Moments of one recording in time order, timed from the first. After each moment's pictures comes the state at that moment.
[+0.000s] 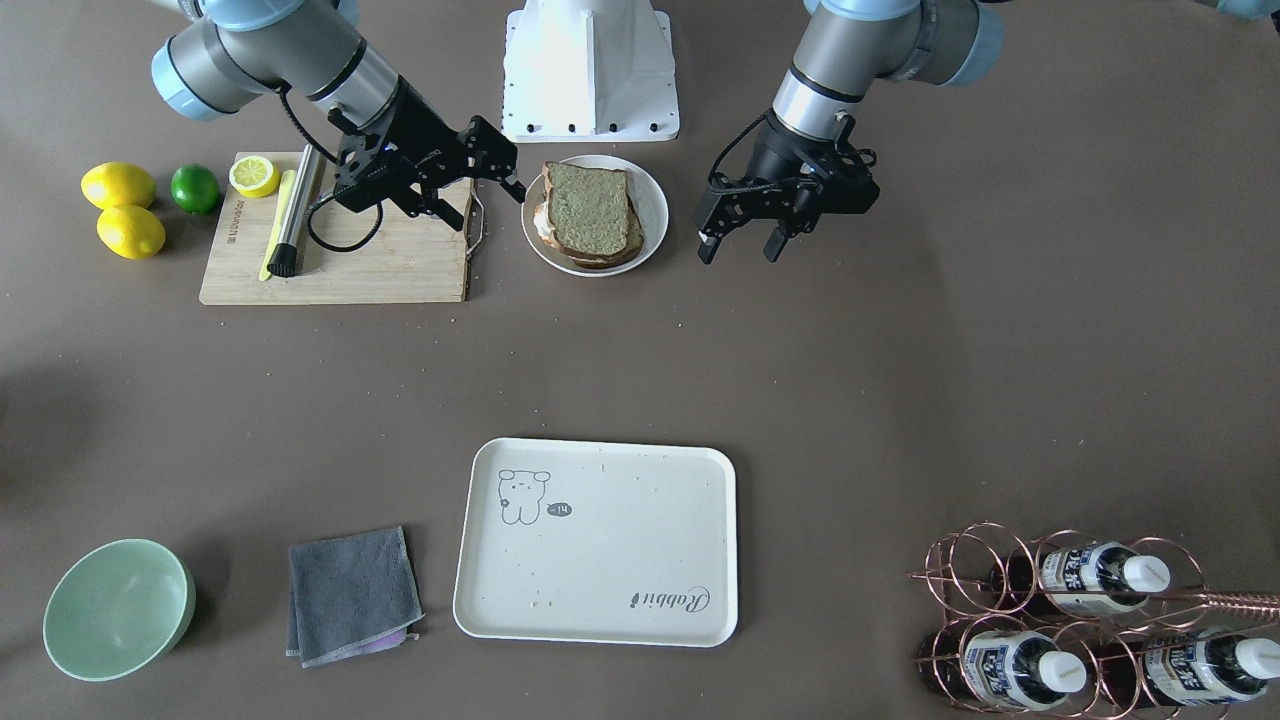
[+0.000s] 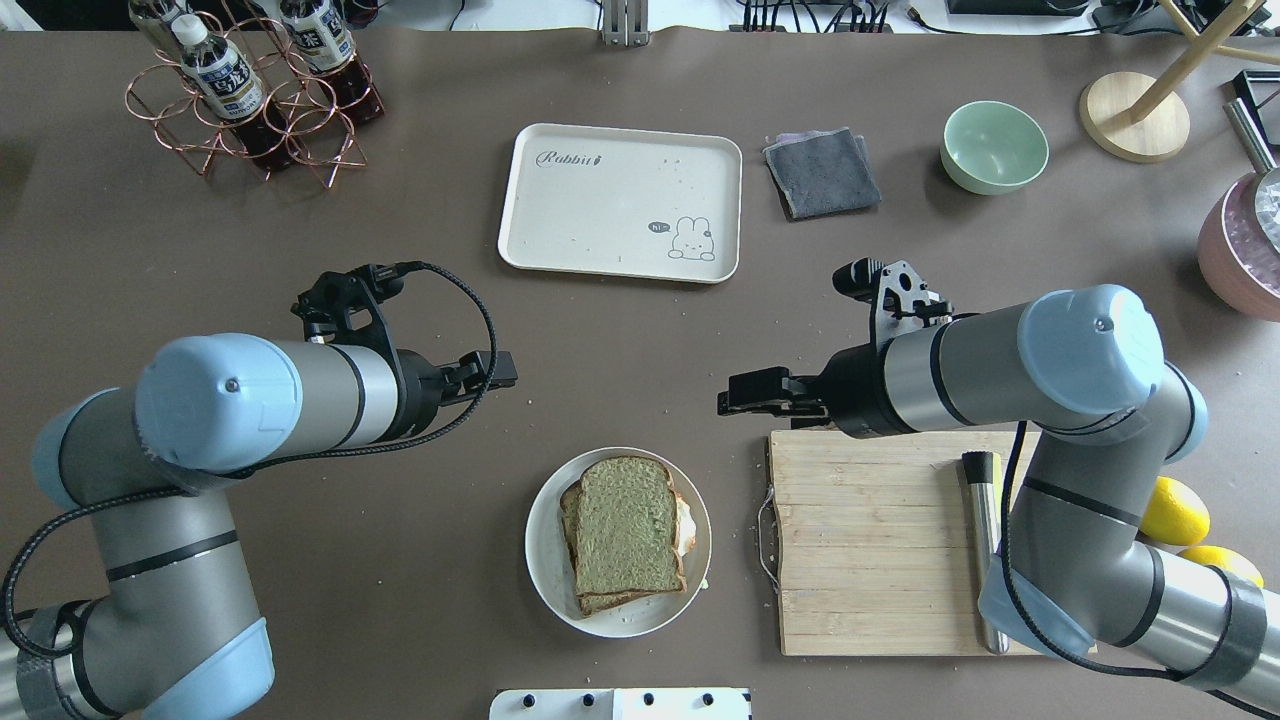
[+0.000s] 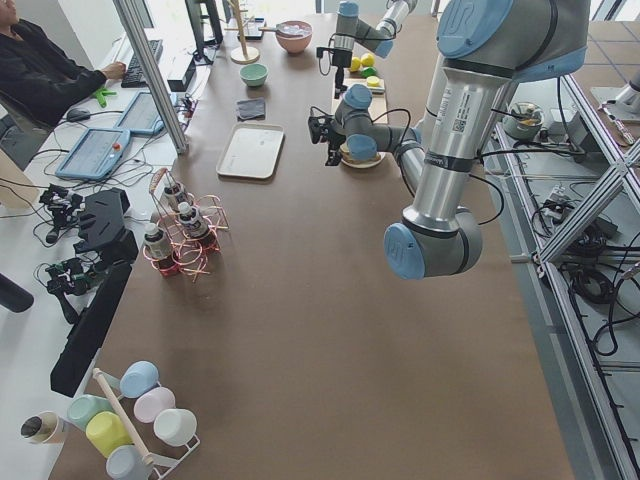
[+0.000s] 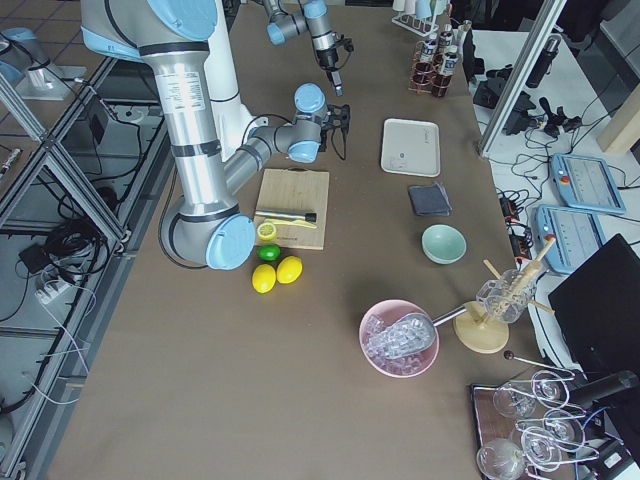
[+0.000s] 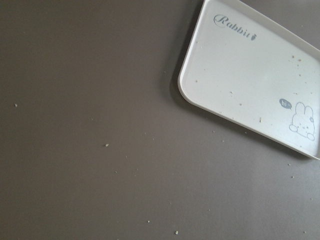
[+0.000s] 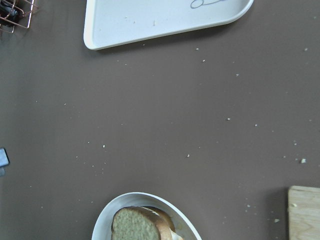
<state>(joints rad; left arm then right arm) -0.39 -1.92 -1.97 -1.95 -1.58 -1.63 0.59 -1.33 1.93 -0.86 2.03 1.44</state>
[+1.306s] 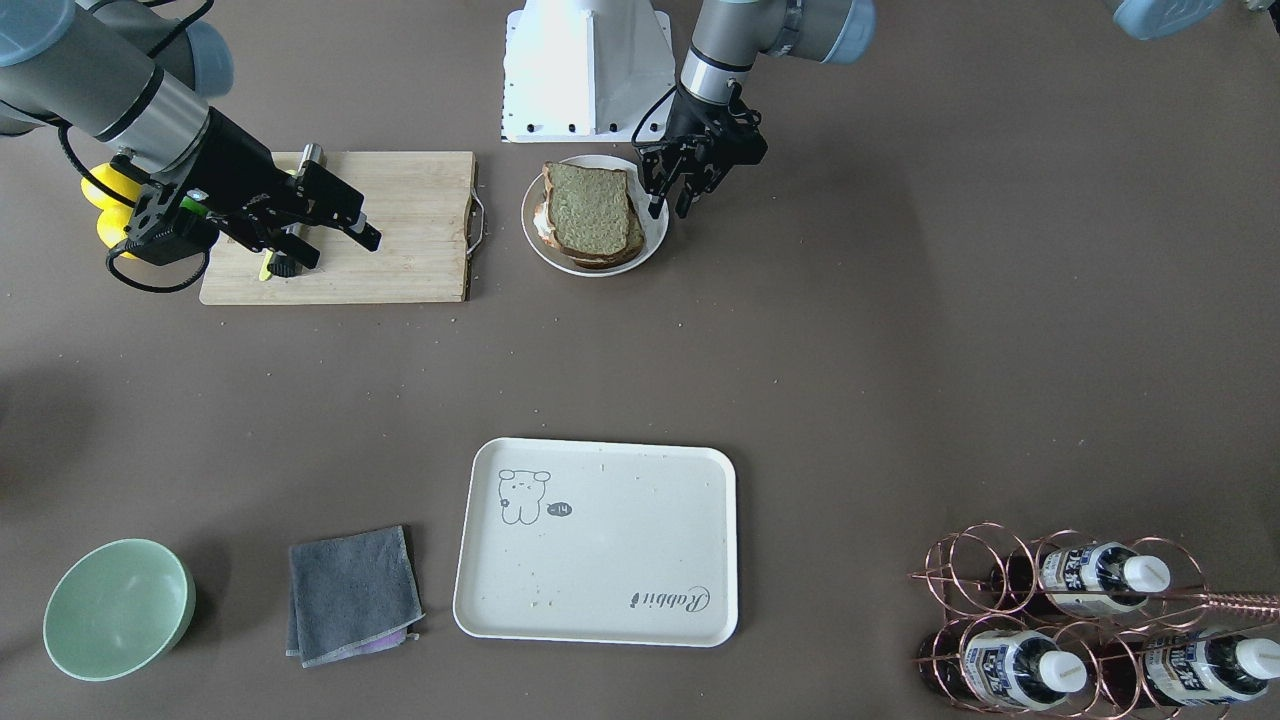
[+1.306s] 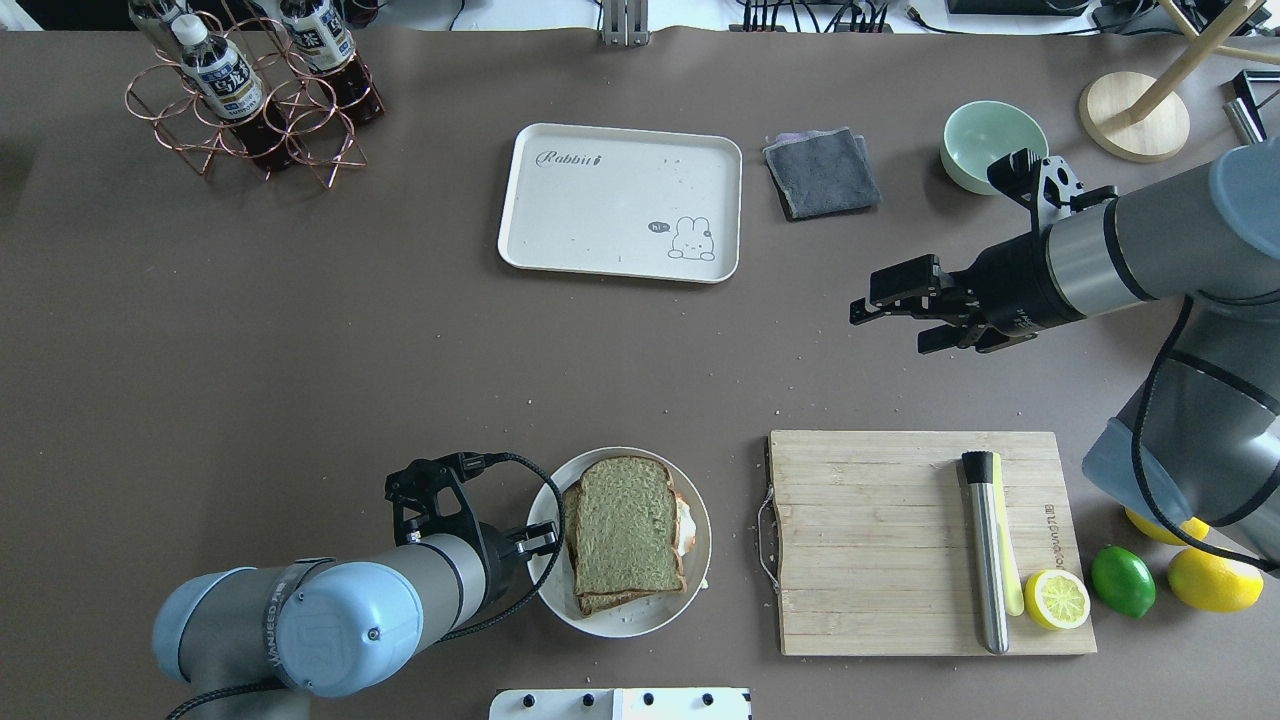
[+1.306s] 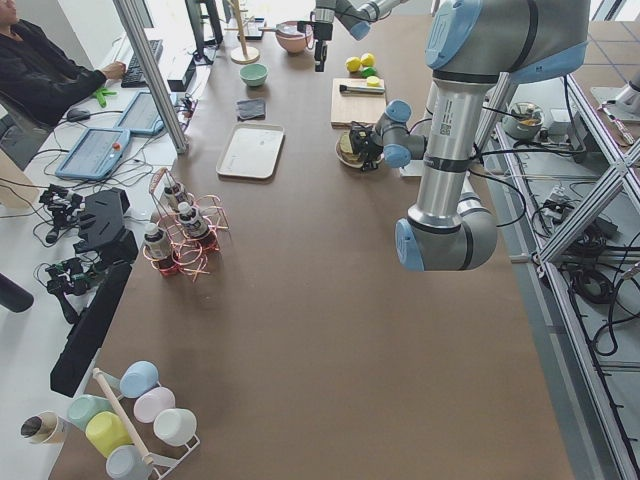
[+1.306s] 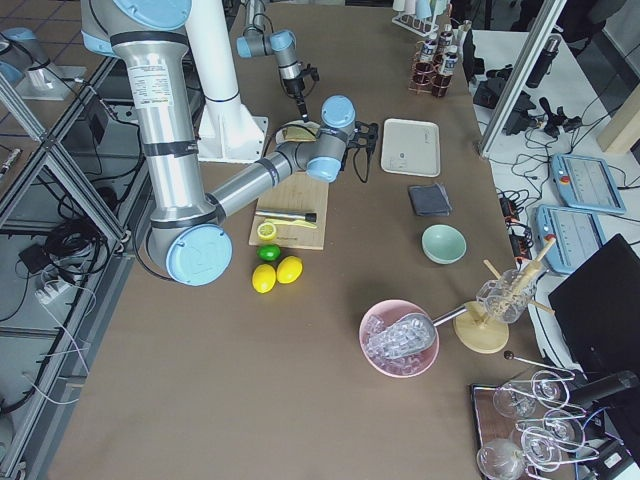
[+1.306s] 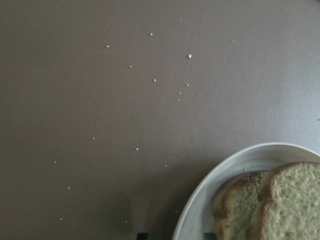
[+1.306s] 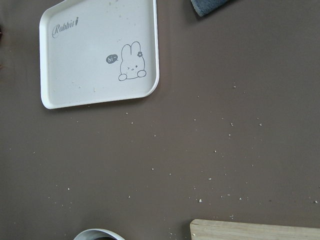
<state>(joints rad) -0.14 -1.92 -1.89 -1.95 -1.38 -1.73 0.82 -1.40 1.90 -0.86 2.25 1.43</state>
